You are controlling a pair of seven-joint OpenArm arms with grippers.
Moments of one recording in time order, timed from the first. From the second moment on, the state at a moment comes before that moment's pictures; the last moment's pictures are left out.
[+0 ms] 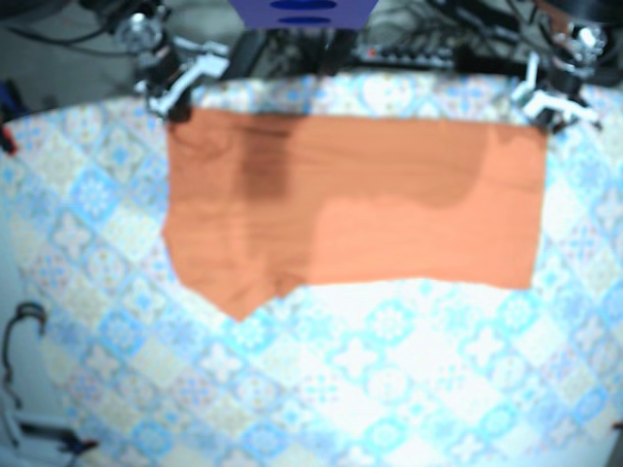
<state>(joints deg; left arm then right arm) 44.6 -31.2 -14.1 92.0 33.9 -9.9 4.8 -34.1 28.7 -22.0 93.2 -65.3 10.5 -13.9</state>
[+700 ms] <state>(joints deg) 44.5 -31.2 -14.1 92.0 34.2 -9.9 5.0 -34.3 28.2 -22.1 91.2 -65.3 10.1 -13.2</state>
